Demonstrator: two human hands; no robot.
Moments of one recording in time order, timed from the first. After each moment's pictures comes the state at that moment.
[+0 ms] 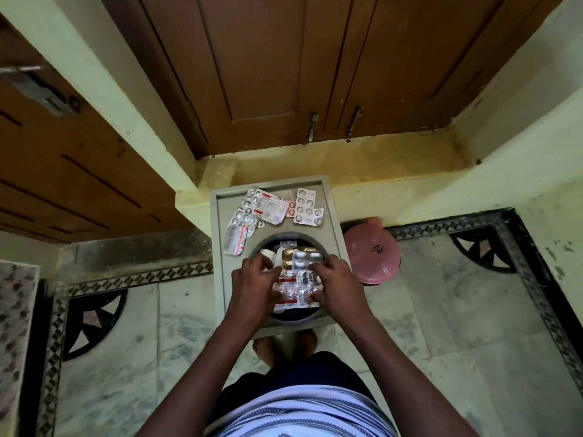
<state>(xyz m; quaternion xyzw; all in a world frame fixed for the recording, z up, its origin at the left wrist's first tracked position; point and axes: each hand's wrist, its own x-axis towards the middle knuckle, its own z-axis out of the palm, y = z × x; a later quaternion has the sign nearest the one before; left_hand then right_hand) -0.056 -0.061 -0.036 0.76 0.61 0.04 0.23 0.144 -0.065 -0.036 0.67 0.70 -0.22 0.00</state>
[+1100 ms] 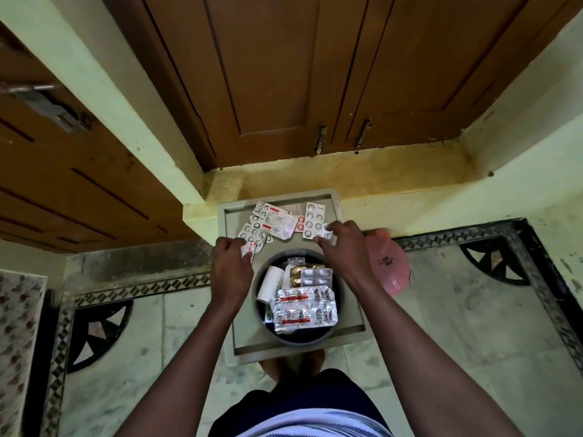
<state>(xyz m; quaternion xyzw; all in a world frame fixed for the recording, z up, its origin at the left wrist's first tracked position) -0.098 0.014 -0.057 0.60 0.74 0.19 0.23 0.150 0.042 -0.051 0.74 0.58 -0.29 -0.16</state>
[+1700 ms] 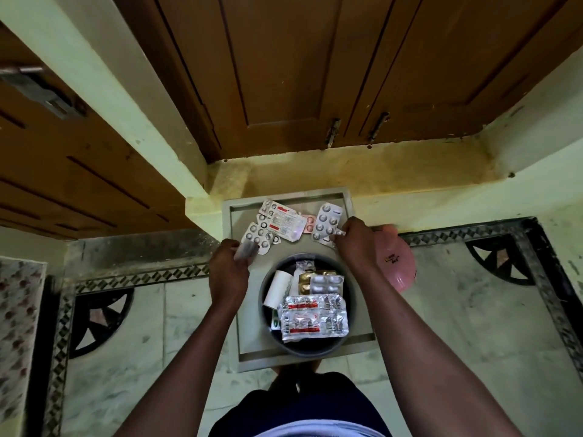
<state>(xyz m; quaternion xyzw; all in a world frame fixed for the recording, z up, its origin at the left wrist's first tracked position) -0.114 0.028 -0.086 0.46 0.78 0.28 0.31 0.145 0.084 -0.077 0.80 0.47 -0.34 -0.15</state>
